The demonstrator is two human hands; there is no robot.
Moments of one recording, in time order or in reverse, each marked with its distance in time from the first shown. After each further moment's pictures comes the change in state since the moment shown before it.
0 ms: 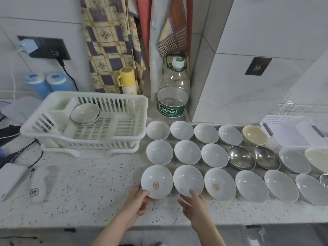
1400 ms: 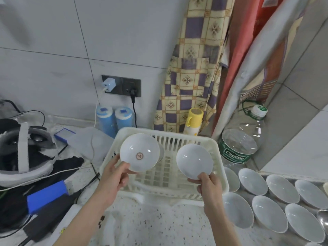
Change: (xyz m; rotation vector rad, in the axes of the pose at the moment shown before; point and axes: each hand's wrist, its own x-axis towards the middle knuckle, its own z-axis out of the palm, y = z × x) left_hand -0.011 0.214 -0.309 -0.176 0.195 0.559; right_hand -0.049 -0.051 0.319 -0.298 -0.125 -0.640
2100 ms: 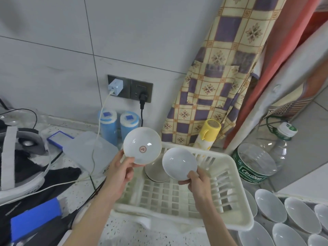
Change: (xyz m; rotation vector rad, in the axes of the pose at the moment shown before) left_hand 0.101 0.003 -0.022 -0.183 0.021 0.008; right_hand 0.076 0.000 0.094 -0.135 -0.120 -0.045
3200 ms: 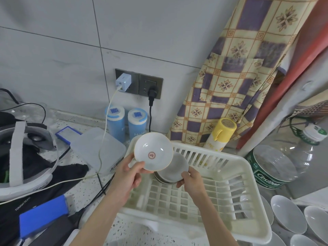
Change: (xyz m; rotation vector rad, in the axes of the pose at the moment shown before) left_hand -0.003 -0.002 -0.003 0.121 0.009 -0.085; right_hand 0.041 0.023 0.038 -0.186 -0.235 0.021
